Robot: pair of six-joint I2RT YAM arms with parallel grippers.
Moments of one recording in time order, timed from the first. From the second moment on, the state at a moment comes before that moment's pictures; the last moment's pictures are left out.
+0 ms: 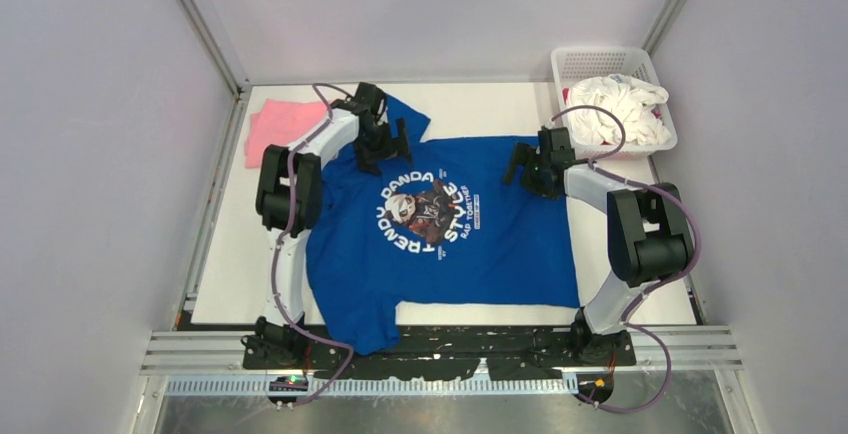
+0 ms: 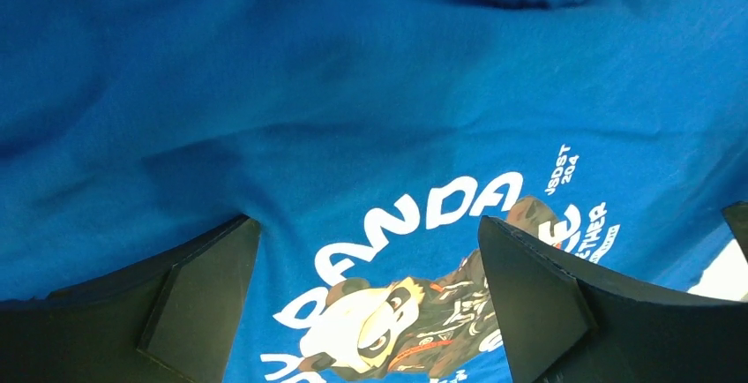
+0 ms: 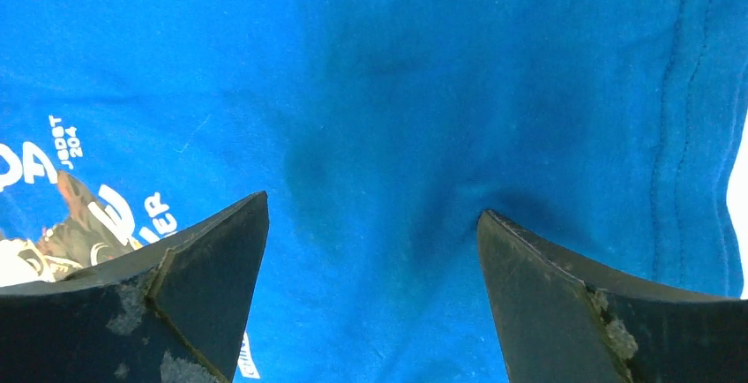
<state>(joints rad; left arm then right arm) -0.32 2.22 1.78 -0.73 0.22 -0.50 0.17 1.69 0.94 -0.15 -0.04 0.48</state>
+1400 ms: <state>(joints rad) -0.46 1.31 1.16 -0.66 0.11 -0.53 0.10 1.01 0.70 -0.23 0.09 0.55</state>
